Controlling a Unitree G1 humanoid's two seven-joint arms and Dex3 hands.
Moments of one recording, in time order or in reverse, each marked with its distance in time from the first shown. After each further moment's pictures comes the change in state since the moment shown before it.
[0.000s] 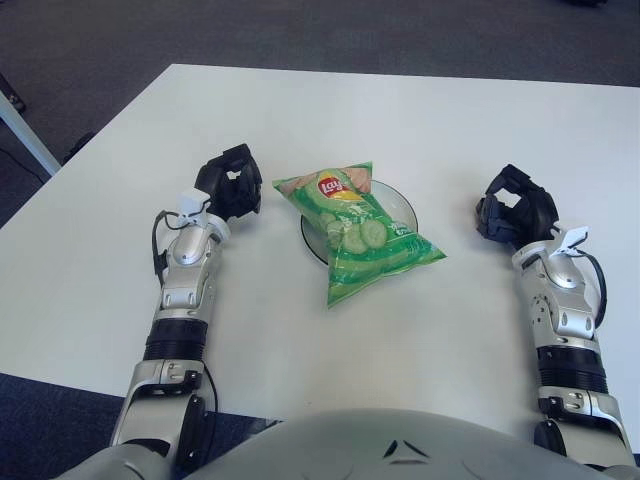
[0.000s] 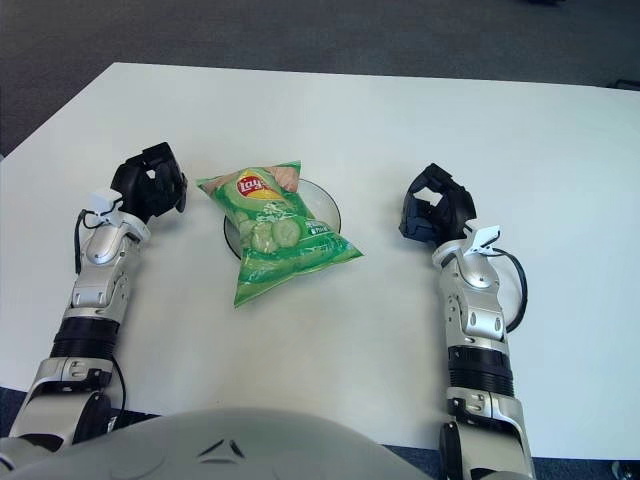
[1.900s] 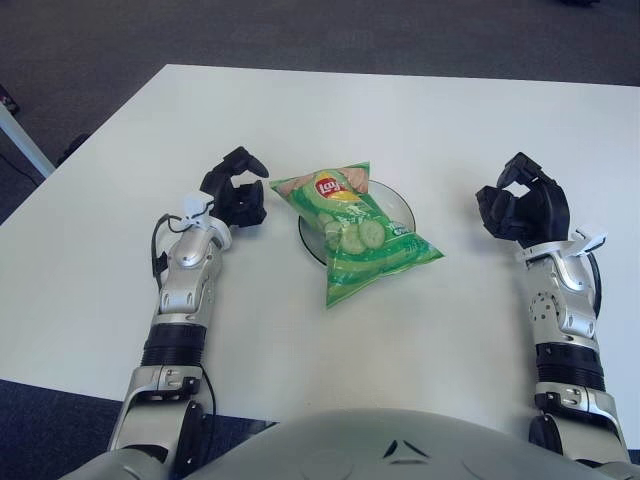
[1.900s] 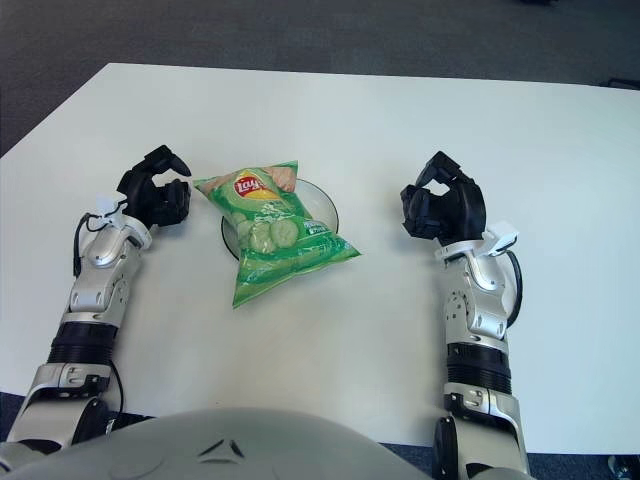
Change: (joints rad) left arm 0.025 0.002 -0.006 -0.047 -0.008 0.137 -0.002; right arm -0.018 0.025 -0.047 0.044 0.153 -0.164 0.165
